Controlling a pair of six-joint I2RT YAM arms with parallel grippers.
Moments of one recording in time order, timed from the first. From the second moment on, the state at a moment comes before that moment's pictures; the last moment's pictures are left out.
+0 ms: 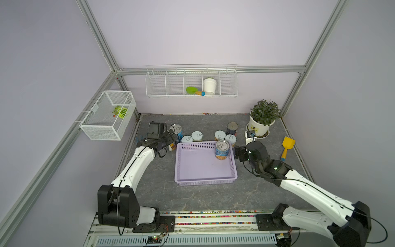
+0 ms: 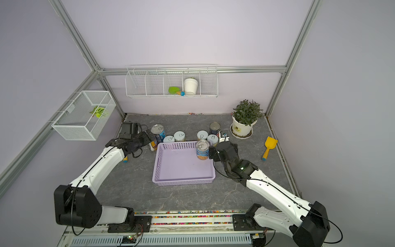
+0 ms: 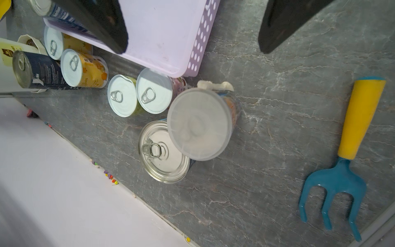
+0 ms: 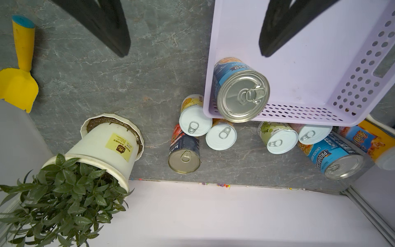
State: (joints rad) left arm -0.18 1.44 1.14 -0.52 -0.02 -0.61; right arm 0.72 1.08 0.86 -0.36 0.50 0.32
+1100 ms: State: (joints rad) left arm -0.19 1.78 1.41 -0.64 -0.17 -0.54; right arm 0.72 1.09 0.86 -0.36 0.50 0.33
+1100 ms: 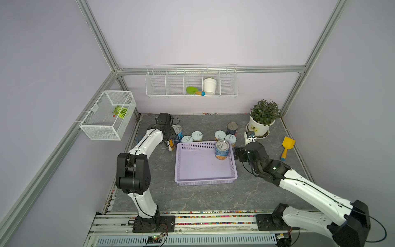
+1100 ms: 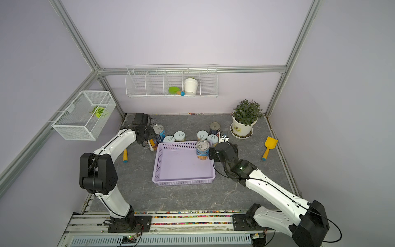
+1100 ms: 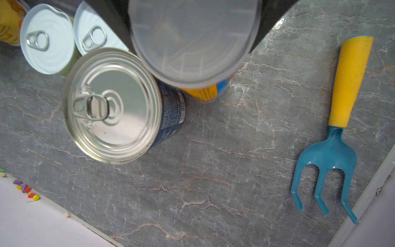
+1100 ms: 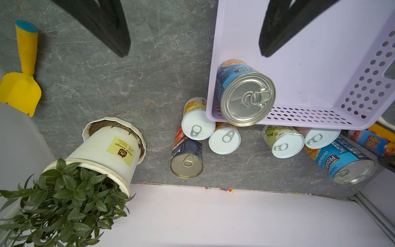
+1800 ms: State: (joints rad) left arm -0.38 1.26 1.24 -0.83 -0.29 -0.58; right arm 0.72 1.12 0.86 -0.35 0.48 0.33
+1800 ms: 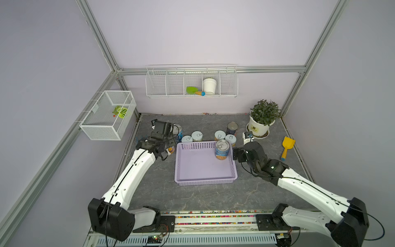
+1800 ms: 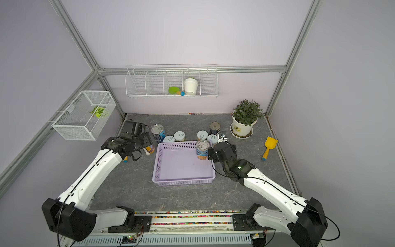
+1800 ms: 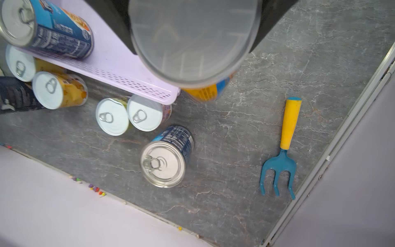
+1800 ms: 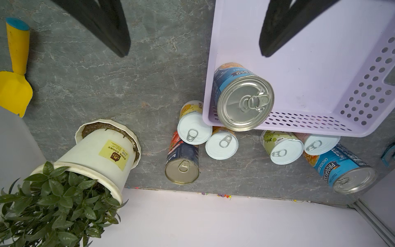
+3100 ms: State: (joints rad) left arm -0.71 1.33 1.16 -0.74 -0.31 -0.60; right arm 0.72 1.12 0.85 -0.33 0.49 0.34
